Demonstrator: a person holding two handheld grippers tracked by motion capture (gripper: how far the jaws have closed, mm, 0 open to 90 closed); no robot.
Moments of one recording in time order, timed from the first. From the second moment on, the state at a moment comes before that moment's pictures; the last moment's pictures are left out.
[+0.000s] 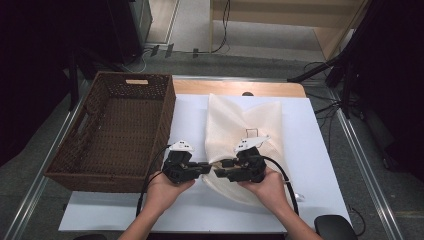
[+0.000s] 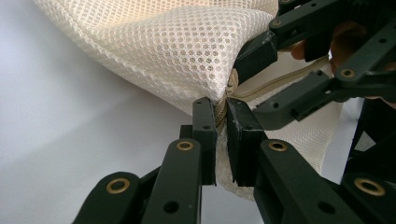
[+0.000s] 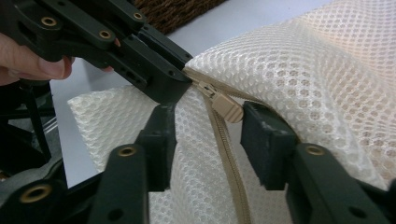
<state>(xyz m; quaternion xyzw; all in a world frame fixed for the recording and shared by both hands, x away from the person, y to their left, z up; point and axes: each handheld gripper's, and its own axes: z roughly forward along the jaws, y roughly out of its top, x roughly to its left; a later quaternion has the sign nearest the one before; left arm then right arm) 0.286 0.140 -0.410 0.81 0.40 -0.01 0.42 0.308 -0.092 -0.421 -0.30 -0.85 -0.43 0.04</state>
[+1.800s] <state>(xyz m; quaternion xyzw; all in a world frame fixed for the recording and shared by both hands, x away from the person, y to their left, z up) 0.283 0.145 -0.410 0.82 0.41 0.02 0.41 0.302 -0.102 -0.406 -0.33 -0.84 -0.42 0.01</state>
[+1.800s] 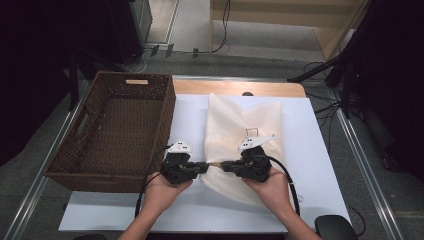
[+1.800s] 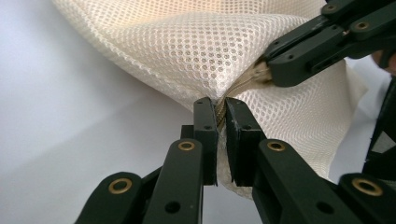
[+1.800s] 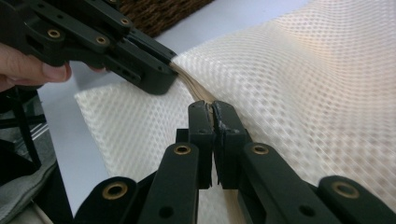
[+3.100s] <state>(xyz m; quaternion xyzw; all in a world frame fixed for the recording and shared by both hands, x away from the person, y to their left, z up) 0.281 0.143 -0.410 0.82 0.40 0.04 0.41 0.305 -0.118 -0.403 -0.34 -0.84 -0.43 0.04</state>
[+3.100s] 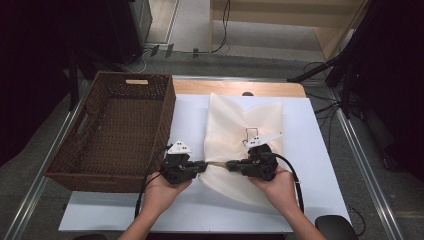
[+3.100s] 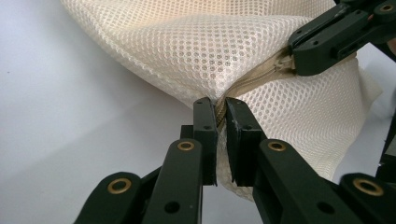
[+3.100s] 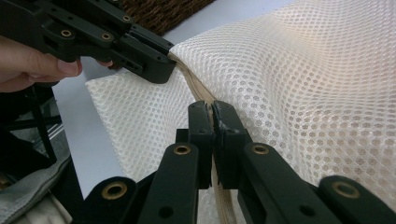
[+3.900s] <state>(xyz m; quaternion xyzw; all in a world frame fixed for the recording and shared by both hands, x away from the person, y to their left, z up) 0.280 0.142 -0.411 0.82 0.40 0.04 0.41 0.303 -0.122 -0.402 -0.33 -0.84 -0.42 0.04</state>
